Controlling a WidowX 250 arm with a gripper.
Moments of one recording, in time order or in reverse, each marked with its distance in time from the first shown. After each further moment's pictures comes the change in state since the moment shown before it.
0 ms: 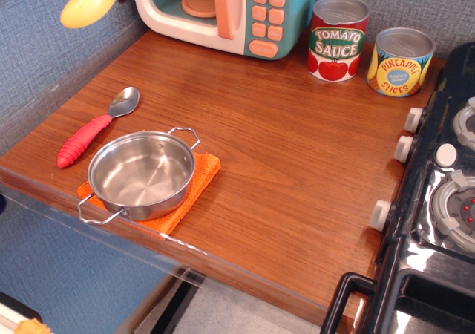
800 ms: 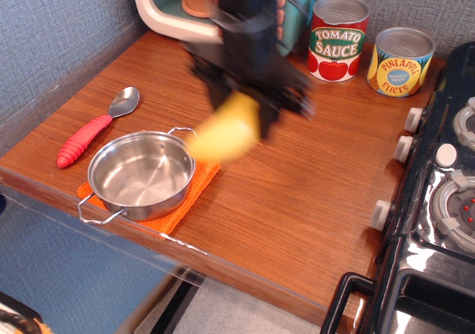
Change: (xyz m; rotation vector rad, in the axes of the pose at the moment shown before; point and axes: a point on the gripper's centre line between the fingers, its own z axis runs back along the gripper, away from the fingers) arm -0.129 -0.168 -0.006 -0.127 0.147 -0.367
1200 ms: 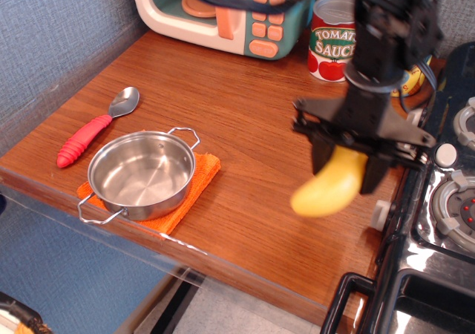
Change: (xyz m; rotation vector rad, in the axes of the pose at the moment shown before) arm 0.014 -0.078 -0.036 -0.004 0.095 0.128
